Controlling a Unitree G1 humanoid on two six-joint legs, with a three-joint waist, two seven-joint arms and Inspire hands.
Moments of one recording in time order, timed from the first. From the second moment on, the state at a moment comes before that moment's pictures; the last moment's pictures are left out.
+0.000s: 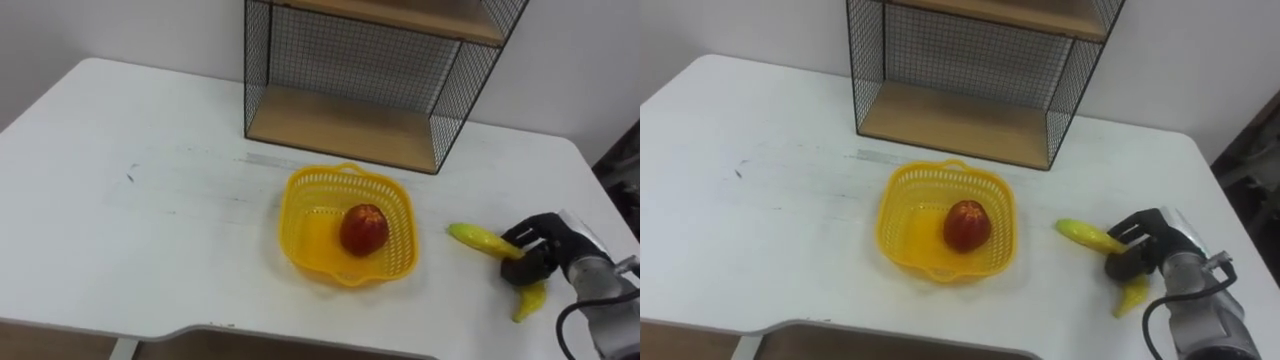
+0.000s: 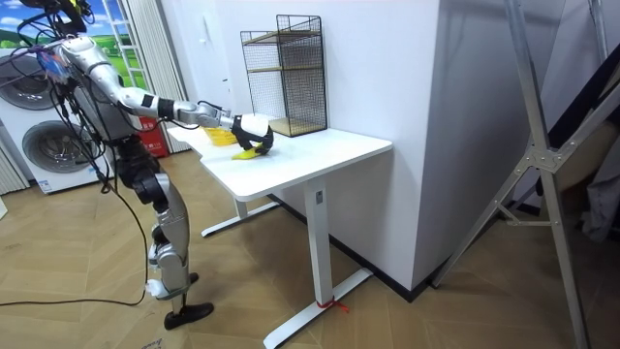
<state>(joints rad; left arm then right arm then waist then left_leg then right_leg) 0.24 0.29 0.05 1.01 0.40 0.16 -0.05 -0.20 -0.49 -0.05 0.68 -0.45 0.11 0.11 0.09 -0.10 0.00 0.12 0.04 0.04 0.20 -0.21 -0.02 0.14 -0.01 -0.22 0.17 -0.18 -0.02</state>
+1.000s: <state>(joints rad) 0.28 0.24 0.06 1.02 0.39 0.13 -0.05 -0.05 -0.39 -0.06 0.02 0.16 0.05 0.08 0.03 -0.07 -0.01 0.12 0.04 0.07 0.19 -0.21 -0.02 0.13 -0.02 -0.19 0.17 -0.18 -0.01</state>
